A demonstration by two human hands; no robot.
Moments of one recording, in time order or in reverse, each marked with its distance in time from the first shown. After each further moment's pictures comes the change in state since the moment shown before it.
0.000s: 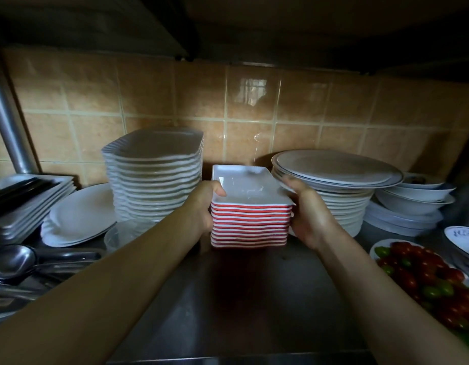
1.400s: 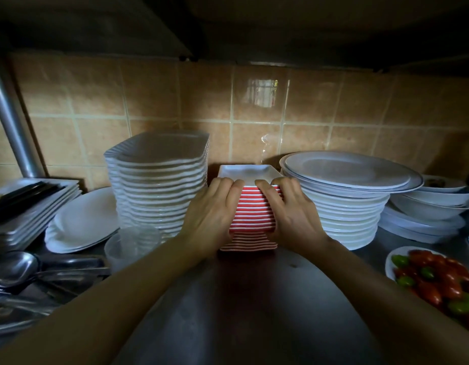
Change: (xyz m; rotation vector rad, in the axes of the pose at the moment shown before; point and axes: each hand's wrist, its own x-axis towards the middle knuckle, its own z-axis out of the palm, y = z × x) left_hand -0.004 -0.020 -0.017 1.780 0.361 1.312; right_hand 0.039 0.034 -0.015 -1.679 0.103 -1.059
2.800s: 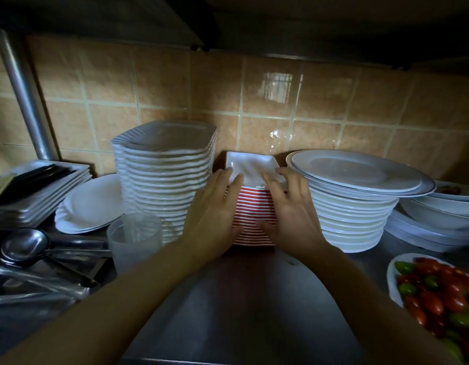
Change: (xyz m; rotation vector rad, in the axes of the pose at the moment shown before) left_hand -0.015 0.008 0.002 -0.097 -0.137 -0.133; right_hand -0.003 -0.014 -0.008 0.109 -0.077 0.135
